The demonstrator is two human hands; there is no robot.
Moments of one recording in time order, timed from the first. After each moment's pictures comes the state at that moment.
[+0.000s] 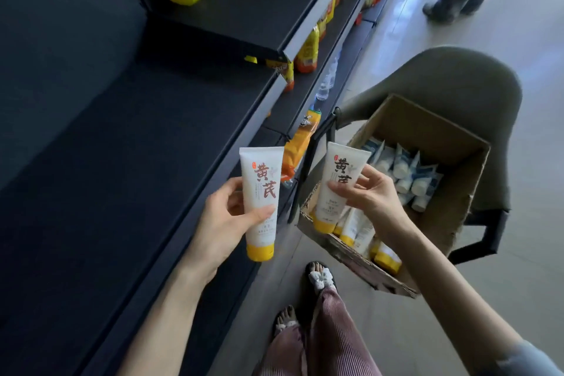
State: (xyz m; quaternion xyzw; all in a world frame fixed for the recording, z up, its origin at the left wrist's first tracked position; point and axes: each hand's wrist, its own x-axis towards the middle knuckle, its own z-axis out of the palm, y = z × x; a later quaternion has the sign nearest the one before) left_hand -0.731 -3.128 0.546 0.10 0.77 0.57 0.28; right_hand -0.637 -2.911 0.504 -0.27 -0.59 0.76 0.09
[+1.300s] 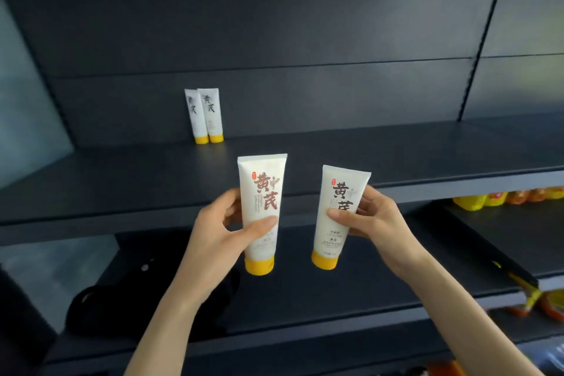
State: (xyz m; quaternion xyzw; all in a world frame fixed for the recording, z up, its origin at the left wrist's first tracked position) left_hand -0.504 -3.405 0.824 -0.01 0.77 0.57 -0.28; right_hand -0.630 -3.203 0.807 0.30 -0.63 0.71 -0.11
